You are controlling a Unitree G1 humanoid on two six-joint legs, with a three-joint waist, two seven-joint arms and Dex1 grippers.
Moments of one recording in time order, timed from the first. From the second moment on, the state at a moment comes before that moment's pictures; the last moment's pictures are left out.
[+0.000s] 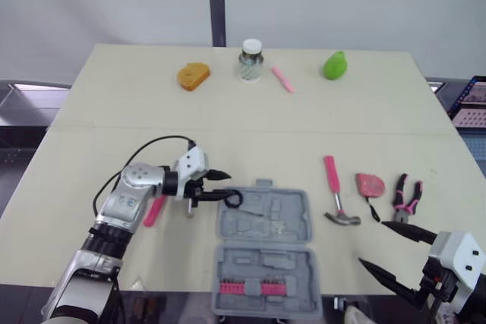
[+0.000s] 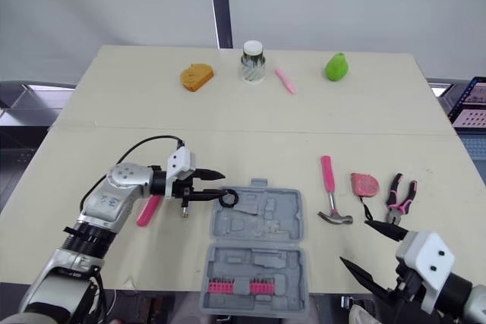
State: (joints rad) left arm -0.50 0.51 -0.18 0.29 -0.20 0.11 -1.09; right arm 0.72 -0.65 -0.60 -0.69 0.46 0.20 0.96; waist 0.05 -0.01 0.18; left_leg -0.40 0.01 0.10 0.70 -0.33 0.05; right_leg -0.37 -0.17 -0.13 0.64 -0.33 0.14
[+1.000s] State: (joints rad) left arm -0.48 0.45 -0.22 0.37 -0.15 0.04 -1.12; right arm 0.73 -0.66 -0.64 -0.68 0.47 0.22 0.96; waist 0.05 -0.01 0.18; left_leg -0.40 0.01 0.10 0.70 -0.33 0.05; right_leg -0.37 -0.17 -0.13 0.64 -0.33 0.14
